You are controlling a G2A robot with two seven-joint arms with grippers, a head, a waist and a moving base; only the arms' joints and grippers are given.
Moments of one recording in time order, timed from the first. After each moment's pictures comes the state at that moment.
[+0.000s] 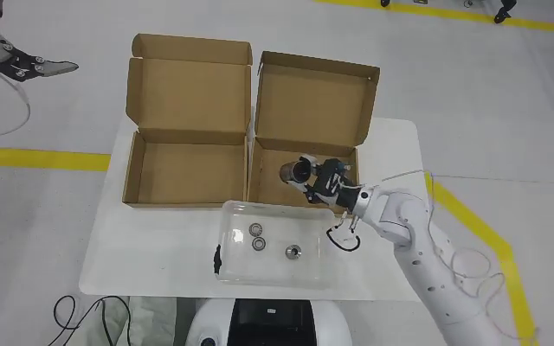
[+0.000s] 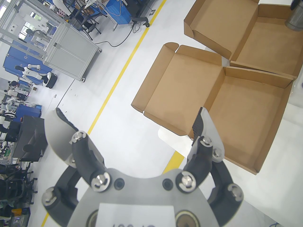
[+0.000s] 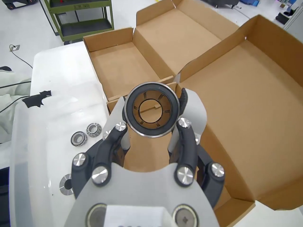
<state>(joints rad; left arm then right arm) 0.47 -0.15 -1.01 -1.52 0.83 -0.88 -0.12 -1.16 -1.20 1.10 -1.62 -1.23 -0.72 0.18</state>
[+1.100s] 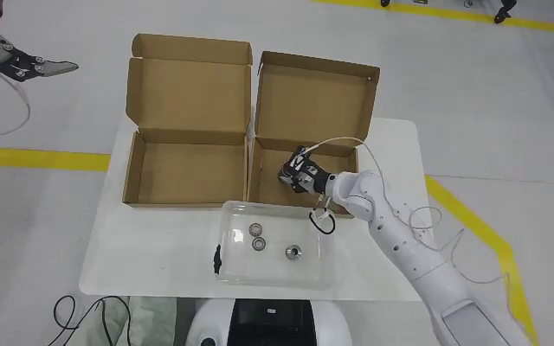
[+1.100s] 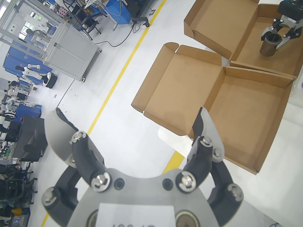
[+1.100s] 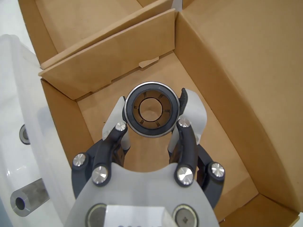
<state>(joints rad) 0.47 -0.15 -1.01 -1.52 0.83 -0.88 -0.12 -0.86 -1.31 0.83 -1.17 -1.16 -0.54 0.34</state>
